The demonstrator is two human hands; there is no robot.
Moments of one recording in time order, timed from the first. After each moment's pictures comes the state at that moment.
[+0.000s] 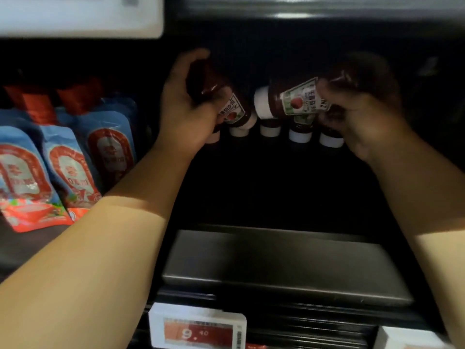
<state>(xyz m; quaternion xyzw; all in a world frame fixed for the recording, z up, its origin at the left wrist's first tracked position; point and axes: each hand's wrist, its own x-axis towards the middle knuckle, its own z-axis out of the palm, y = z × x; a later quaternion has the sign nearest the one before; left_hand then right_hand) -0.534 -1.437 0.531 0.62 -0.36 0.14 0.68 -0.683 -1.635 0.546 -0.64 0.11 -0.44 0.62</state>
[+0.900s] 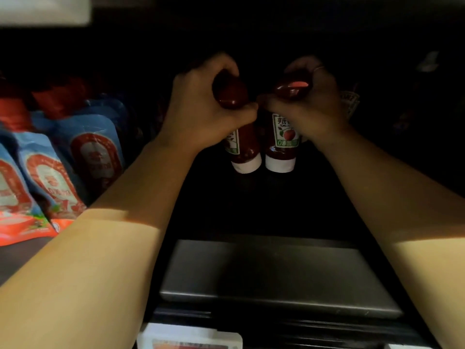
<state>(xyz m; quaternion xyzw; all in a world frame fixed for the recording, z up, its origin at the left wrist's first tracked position) -0.540 -1.447 0.548 0.72 -0.47 0.20 0.47 -0.628 -1.623 0.540 -0.79 0.12 -0.41 0.45</state>
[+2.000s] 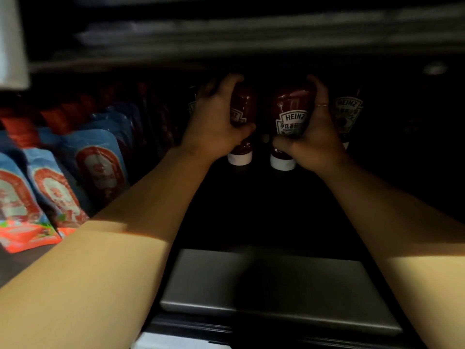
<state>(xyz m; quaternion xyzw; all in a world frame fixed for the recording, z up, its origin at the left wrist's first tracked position) -0.514 -1.482 0.533 0.80 -0.43 0.20 0.38 -0.617 -1.653 0.490 -0.79 0.06 -0.42 0.45</state>
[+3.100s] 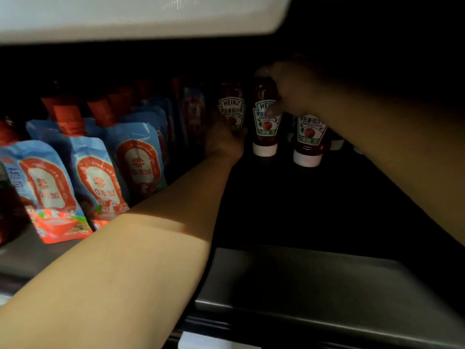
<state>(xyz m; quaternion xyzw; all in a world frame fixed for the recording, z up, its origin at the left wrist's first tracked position) -0.466 -1.485 0.480 0.79 -0.21 0.08 0.57 -0.567 -1.585 0.592 -0.98 0.11 -0.16 0.03</state>
